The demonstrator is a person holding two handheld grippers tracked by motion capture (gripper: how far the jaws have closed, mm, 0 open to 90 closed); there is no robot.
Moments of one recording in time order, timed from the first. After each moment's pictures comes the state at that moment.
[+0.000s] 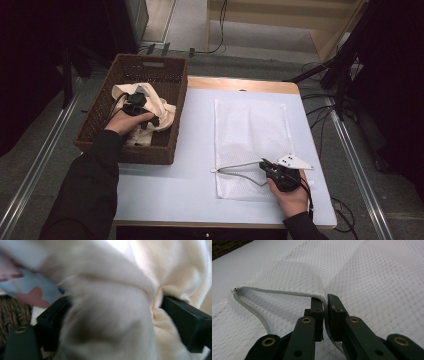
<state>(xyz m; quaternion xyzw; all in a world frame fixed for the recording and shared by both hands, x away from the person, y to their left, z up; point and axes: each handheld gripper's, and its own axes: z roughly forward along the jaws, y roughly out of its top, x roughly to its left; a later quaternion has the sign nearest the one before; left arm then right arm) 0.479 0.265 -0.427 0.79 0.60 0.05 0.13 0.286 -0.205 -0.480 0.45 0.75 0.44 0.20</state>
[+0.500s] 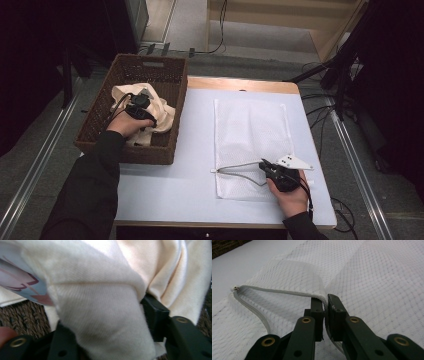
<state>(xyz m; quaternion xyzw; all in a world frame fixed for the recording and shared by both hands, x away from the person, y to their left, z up) 0.472 0.256 -0.423 0.81 0.57 0.08 0.12 0.286 -0.203 -0.481 0.45 0.75 0.44 0.20</state>
